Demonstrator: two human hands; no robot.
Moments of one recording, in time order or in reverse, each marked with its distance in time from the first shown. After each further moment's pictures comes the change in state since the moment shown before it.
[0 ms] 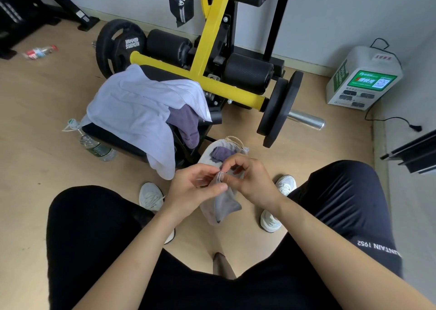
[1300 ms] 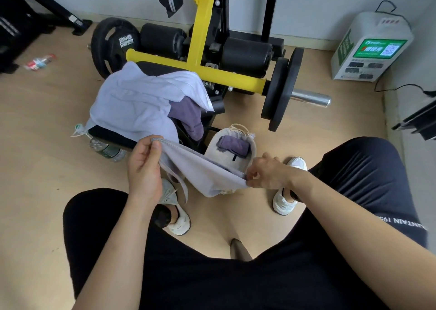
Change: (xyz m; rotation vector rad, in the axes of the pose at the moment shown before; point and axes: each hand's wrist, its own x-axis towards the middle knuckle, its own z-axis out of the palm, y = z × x) left_hand 0.019 -0.013 -0.075 -0.366 0.347 0.214; right_hand 0.002 0.050 -0.025 -0.751 -0.512 0.275
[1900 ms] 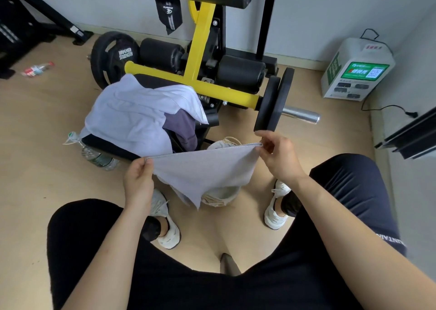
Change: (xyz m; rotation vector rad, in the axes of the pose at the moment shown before) left_hand 0.013 -0.035 -0.016 0.346 0.215 -0.147; right_hand -0.004 0.025 -0.038 0.567 0.784 0.013
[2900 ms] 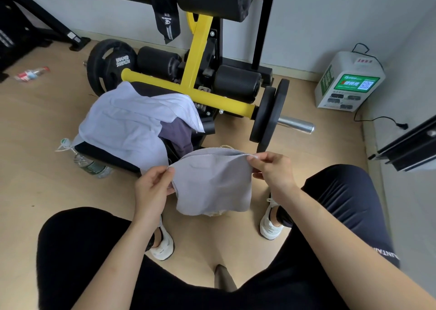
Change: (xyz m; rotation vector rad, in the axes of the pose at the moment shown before) left_hand -0.032 0.025 0.032 -0.059 -0.115 -0.066; right_hand -0.011 -0.025 0.009 0.555 0.107 0.508
